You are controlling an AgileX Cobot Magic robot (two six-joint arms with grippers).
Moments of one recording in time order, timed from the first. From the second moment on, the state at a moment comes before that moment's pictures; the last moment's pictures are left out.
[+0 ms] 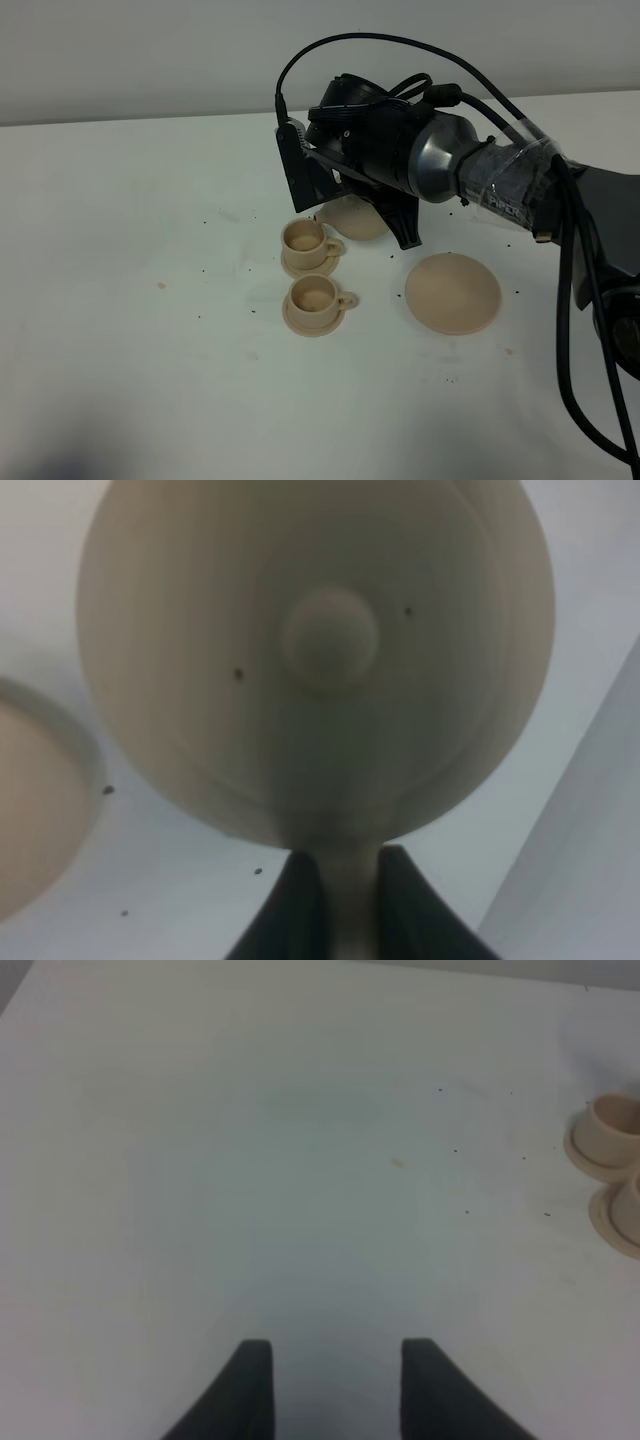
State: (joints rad) left arm 0.02 -0.01 -0.50 0.02 1.03 -0.08; right arm 0.84 2.24 -1.88 -0.61 1.05 -0.80
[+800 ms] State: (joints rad) left arm 0.02 -0.01 -0.50 0.02 1.03 -0.08; right arm 0.86 2.28 -1.88 -0.68 1.02 -0.80
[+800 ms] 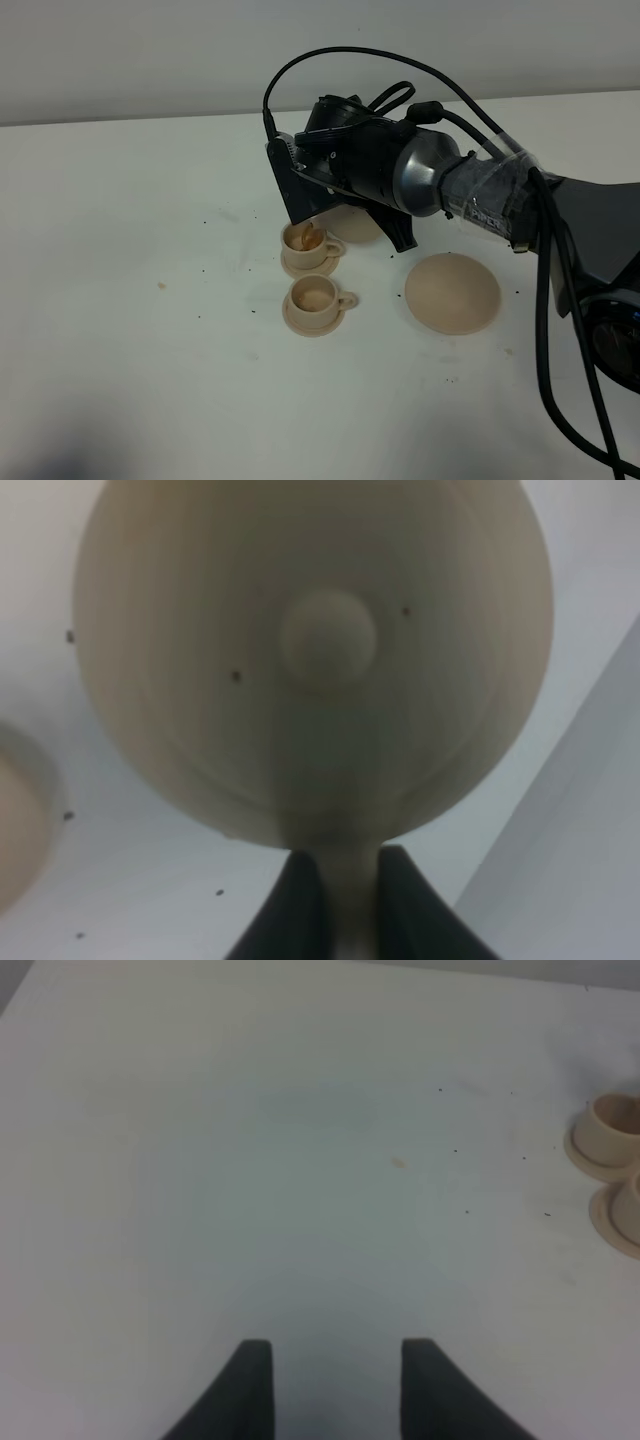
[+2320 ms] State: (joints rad) left arm 0.02 -0.01 -0.50 0.02 1.03 -0.08; right arm 0.88 2.28 -1.88 -0.79 1.01 -0.84
